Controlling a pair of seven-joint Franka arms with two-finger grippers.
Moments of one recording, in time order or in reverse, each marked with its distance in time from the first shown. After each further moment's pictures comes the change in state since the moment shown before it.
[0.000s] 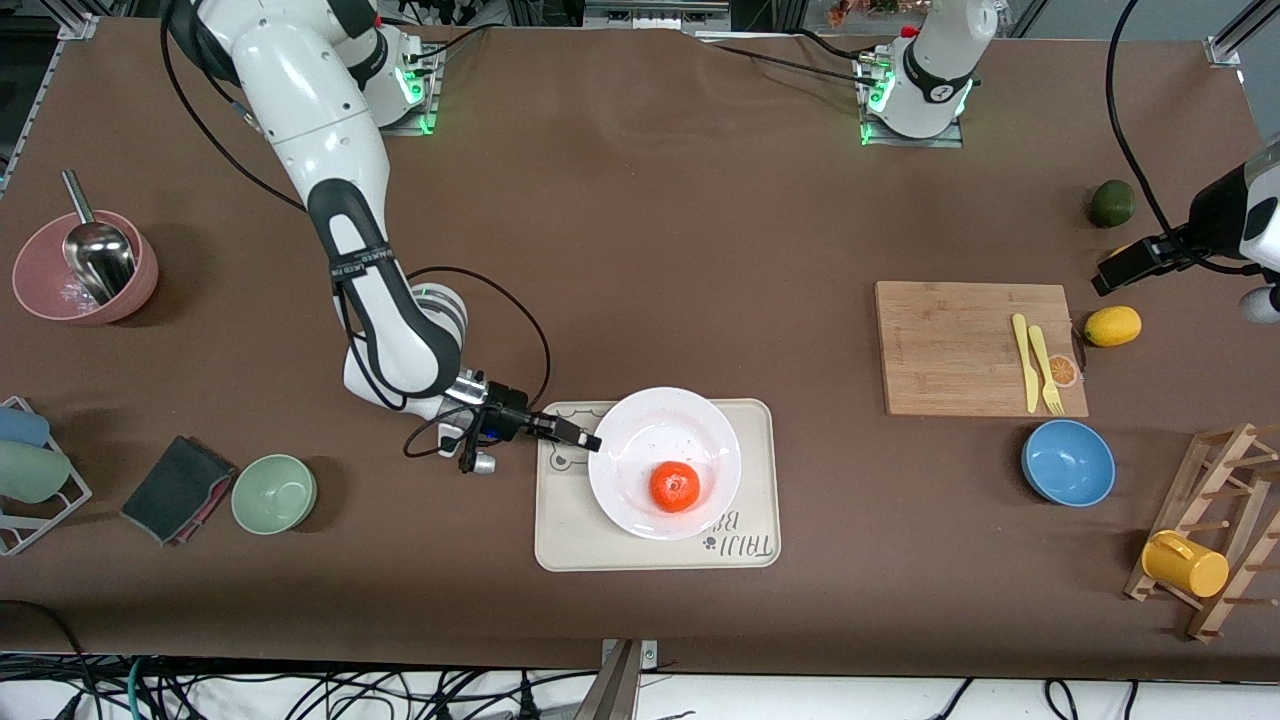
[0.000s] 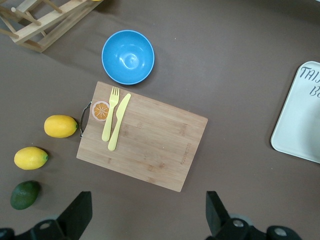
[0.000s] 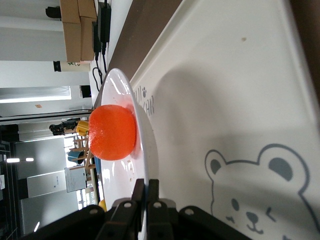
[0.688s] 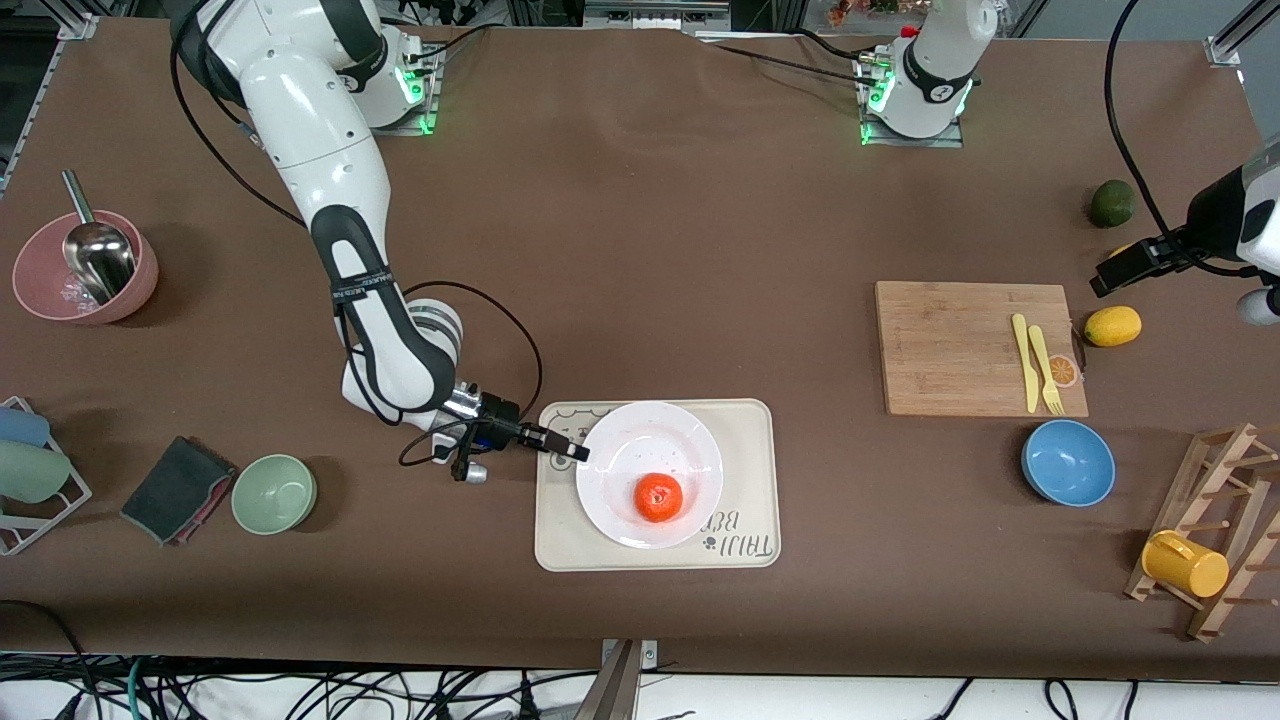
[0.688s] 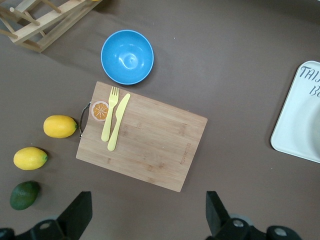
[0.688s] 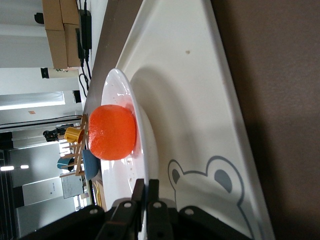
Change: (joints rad) left arm -0.001 0.003 -0.001 0.002 0.000 0.000 0.000; right arm -0.009 0.051 -0.005 0.019 0.000 -0.001 0.000
